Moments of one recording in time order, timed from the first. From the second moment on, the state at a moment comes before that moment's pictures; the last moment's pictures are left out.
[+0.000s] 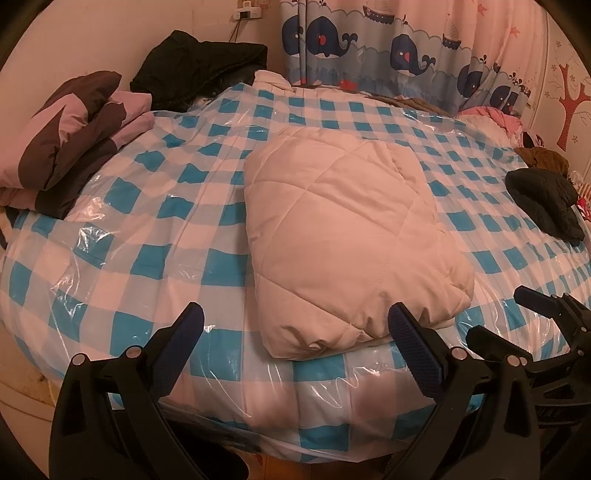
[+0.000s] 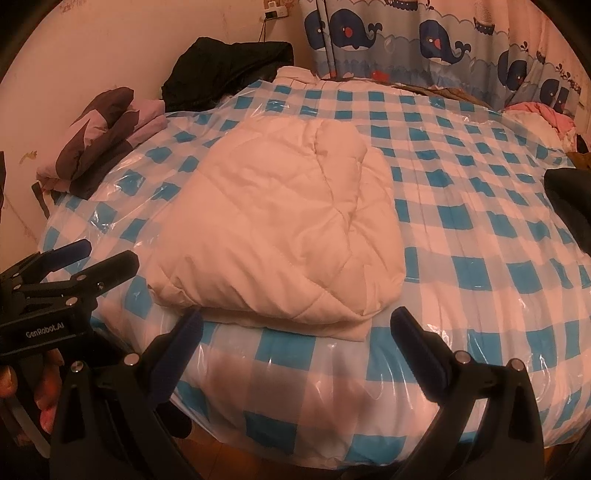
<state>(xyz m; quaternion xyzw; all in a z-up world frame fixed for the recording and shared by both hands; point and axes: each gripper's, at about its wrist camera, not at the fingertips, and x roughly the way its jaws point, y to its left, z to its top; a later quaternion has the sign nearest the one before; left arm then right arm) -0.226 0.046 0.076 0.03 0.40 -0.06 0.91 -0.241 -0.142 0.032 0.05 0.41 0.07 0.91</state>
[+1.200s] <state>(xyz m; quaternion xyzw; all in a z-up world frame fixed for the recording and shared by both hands) -0.220 0.049 0.075 0.03 0.41 -0.06 0.91 -0.238 -0.145 0.022 0.05 0.42 0.08 0.90</state>
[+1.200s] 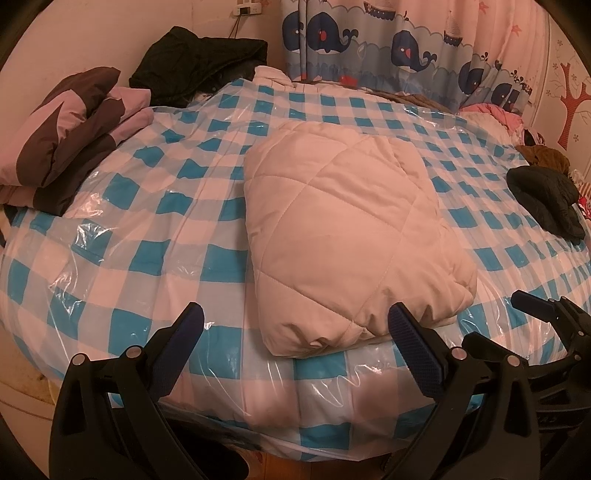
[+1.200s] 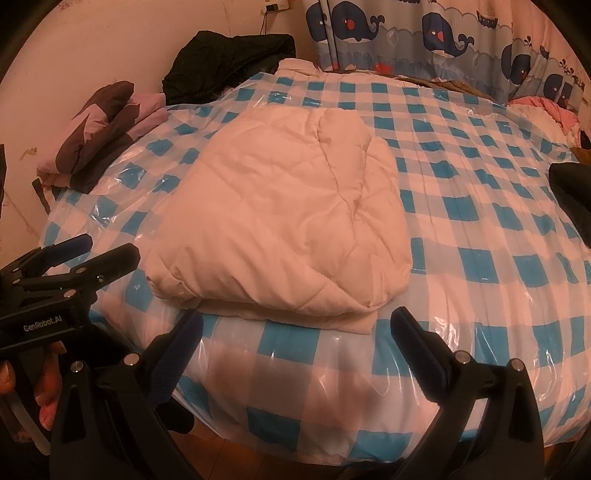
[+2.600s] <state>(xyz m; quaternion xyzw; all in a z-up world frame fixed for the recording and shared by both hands) -0.234 0.059 0.070 0.01 0.43 -0.07 0.90 -0.238 -0.150 0.028 0.03 0.41 0.09 0.91</state>
